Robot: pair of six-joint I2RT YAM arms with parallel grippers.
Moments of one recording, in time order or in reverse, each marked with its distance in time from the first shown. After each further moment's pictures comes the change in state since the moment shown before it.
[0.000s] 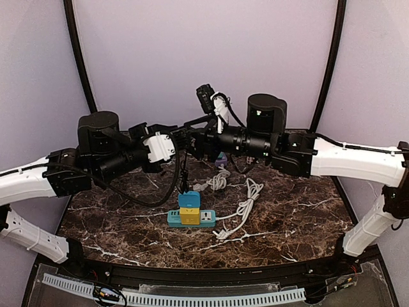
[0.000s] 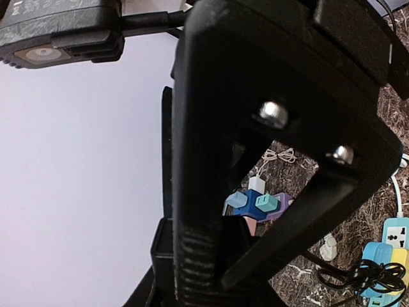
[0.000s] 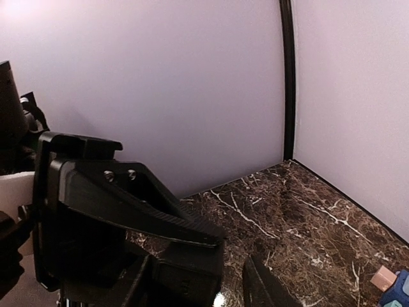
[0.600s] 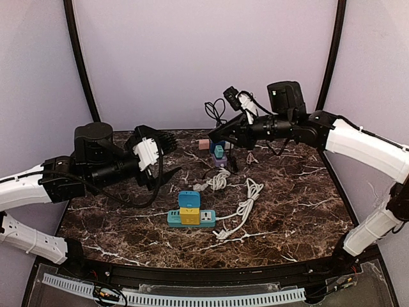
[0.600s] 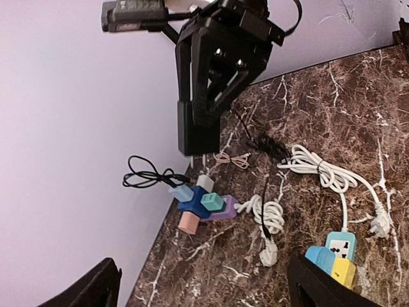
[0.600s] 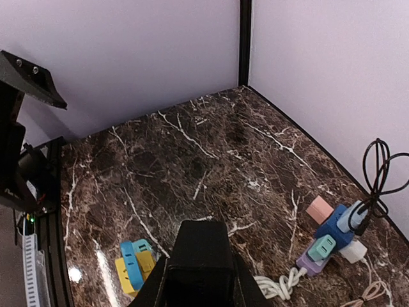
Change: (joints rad) left arm 0.031 -0.080 -0.112 -0.011 0.079 -0.219; right arm -0.255 -0.050 0.040 -0.378 -0.219 -0.140
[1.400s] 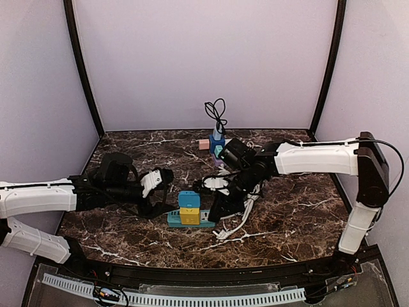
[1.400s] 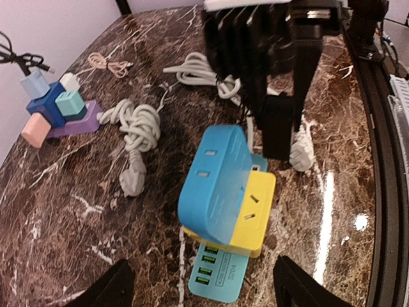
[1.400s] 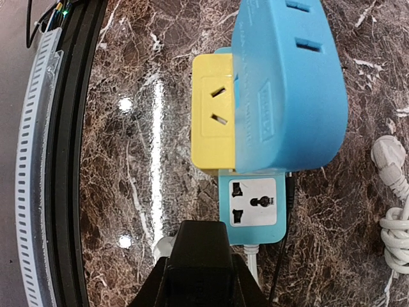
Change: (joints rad) left arm 0.328 0.090 -0.351 0.036 0.596 -0.327; right arm 0.117 0.314 -0.039 -0.462 -0.098 -0.454
